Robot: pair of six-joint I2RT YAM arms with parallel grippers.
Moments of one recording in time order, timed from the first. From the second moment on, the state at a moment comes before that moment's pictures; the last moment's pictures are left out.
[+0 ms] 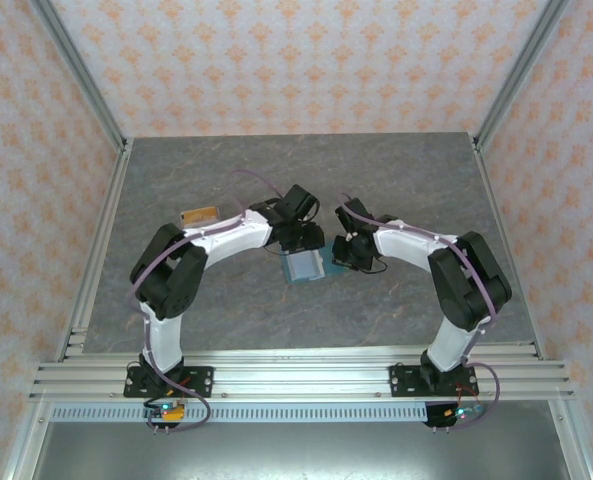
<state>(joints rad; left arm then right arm) -0.65 1.90 1.36 -0.50 0.15 -0.81 0.52 1.73 1.01 -0.54 -0.13 0.73</state>
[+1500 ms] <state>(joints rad) -0.65 1.89 1.24 -0.47 0.13 -0.92 0.52 1.75 1.03 -0.55 -0.10 0.73</state>
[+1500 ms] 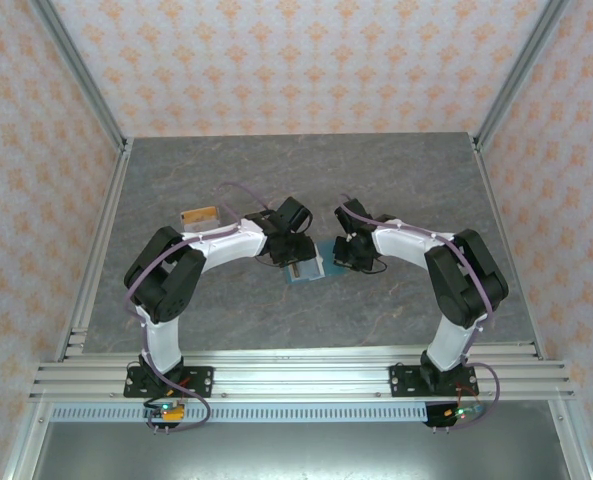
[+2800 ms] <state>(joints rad) -0.64 1.92 1.23 -0.23 0.31 -0.99 0.51 1.64 0.94 -0.44 -0.19 0.73</state>
